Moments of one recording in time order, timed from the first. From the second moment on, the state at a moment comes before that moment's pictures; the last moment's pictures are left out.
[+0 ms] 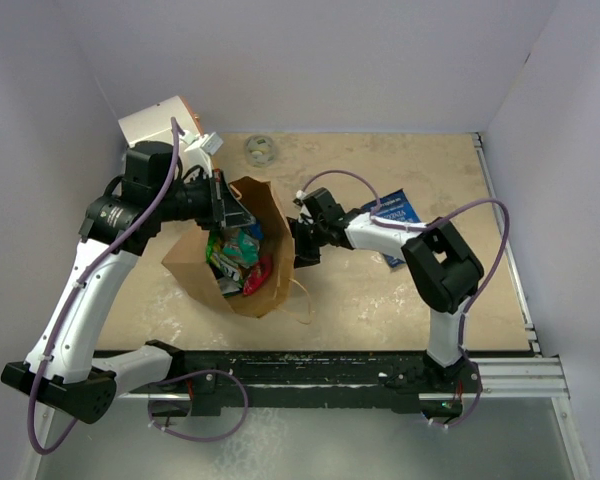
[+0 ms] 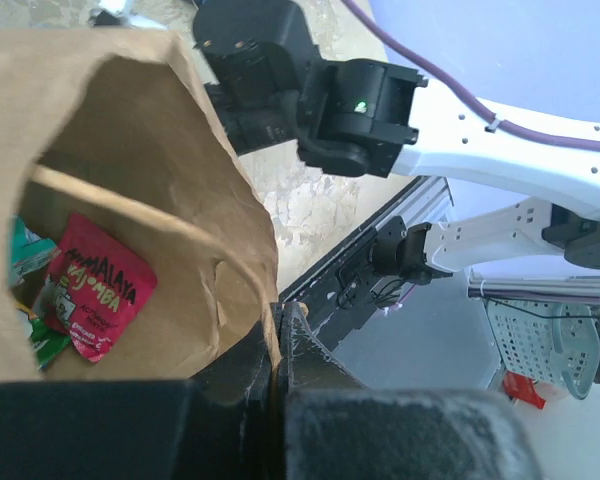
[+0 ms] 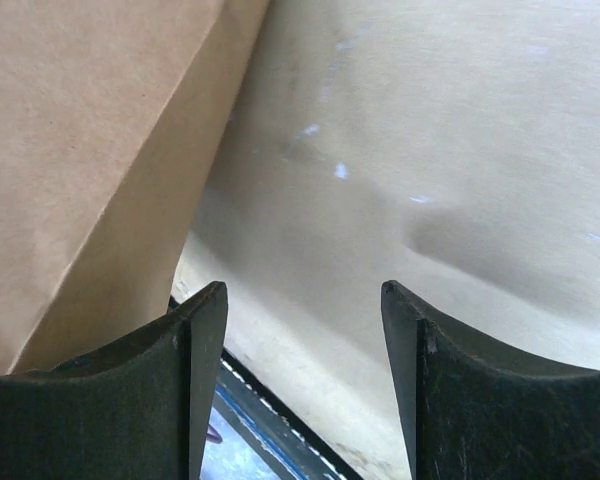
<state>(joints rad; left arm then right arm) -0.35 1.15 1.47 -0.91 0.59 -0.49 0.68 1.93 1.23 -0.22 -0.45 0.73</state>
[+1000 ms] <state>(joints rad) -0.35 1.13 1.48 -0.93 0.50 -0.49 0.95 1.06 1.14 -0.43 -0.17 -0.11</state>
